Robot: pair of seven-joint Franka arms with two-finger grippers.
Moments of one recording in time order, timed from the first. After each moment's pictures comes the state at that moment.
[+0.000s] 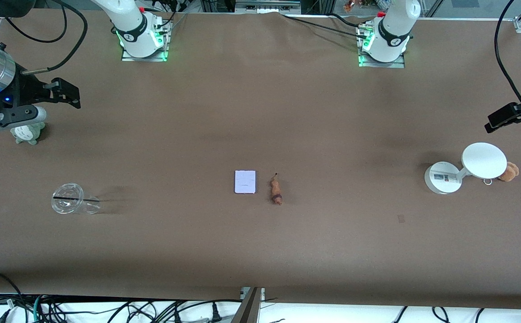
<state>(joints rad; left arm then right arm) 0.06 0.06 0.02 -1.56 0.02 1.62 -0.11 0.15 0.12 -0.03 -1.44 -0.03 1.43 -0.12</state>
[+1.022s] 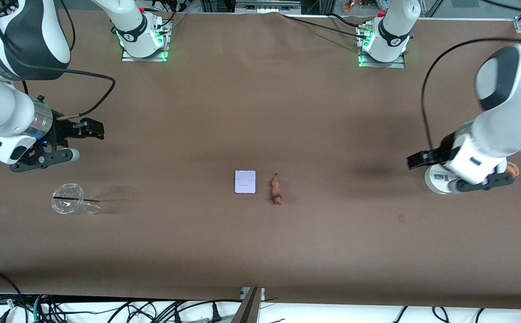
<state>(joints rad) -0.14 0.37 0.00 -1.43 -0.08 1.73 -0.33 0.16 0.28 -0.03 -1.44 0.00 1.56 -0.11</state>
